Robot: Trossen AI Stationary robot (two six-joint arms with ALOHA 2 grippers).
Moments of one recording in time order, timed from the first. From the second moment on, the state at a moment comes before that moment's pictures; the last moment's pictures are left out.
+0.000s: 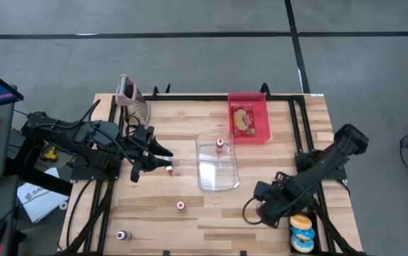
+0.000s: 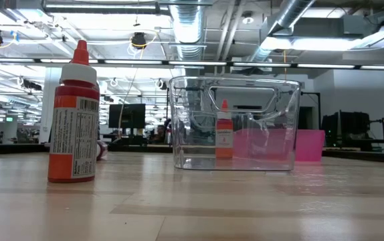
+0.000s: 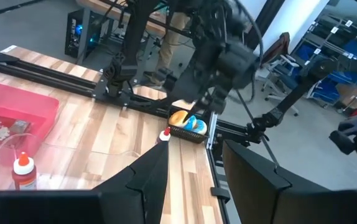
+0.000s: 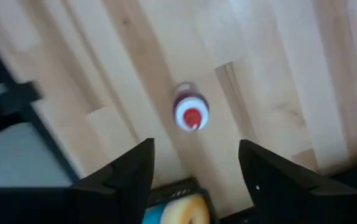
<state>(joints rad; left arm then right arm) -0.30 0.97 1.10 -0.31 -0.15 -0.42 0.70 1.62 1.47 -1.37 0.08 1.10</state>
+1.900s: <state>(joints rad) -0.30 0.97 1.09 -0.27 -0.12 -0.48 0.64 1.66 1.21 -1.14 -0.03 1.33</state>
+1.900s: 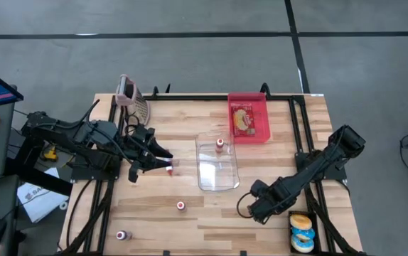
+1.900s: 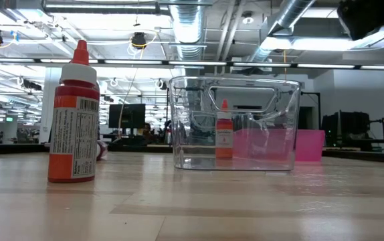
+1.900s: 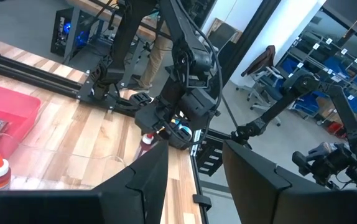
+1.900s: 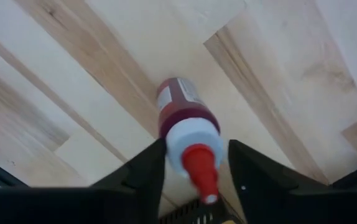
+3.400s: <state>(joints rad) -0.30 0.97 1.09 -0.27 -0.14 -0.47 -0.03 1.78 1.80 -1.24 0.02 0.56</state>
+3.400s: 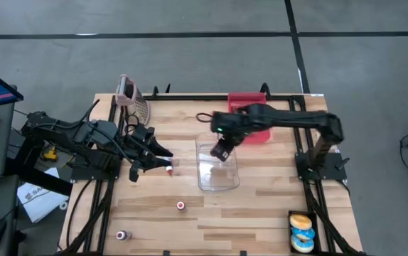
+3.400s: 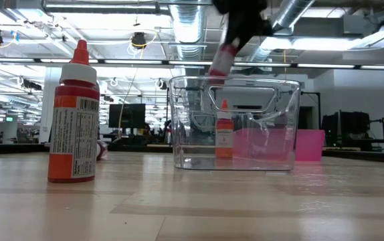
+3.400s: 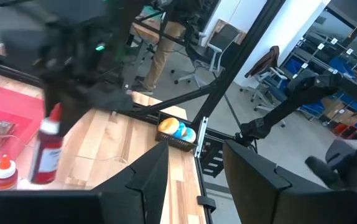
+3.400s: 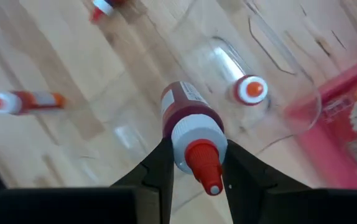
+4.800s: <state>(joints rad) -0.35 0.97 1.03 -0.27 -0.15 -0.51 0.17 2.03 1.83 -1.37 0.10 0.56</state>
